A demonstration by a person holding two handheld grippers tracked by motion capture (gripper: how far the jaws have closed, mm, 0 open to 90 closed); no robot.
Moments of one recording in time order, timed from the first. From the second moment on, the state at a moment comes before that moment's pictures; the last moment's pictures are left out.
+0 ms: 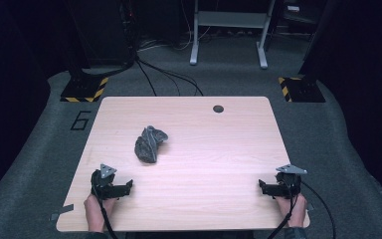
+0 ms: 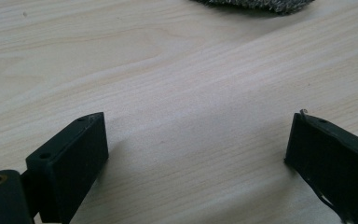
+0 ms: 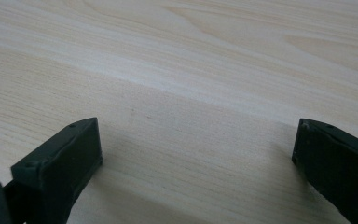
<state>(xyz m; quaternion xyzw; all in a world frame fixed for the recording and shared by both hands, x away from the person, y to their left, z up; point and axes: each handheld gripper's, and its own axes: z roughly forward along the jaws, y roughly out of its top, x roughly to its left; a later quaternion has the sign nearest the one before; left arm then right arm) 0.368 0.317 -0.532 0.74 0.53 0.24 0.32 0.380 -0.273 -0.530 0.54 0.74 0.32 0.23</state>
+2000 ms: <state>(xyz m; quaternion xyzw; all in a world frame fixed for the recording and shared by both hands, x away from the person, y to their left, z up) 0.485 0.253 -0.478 0.76 0.51 0.23 0.34 0.380 -0.273 -0.530 0.53 0.75 0.32 0.23</state>
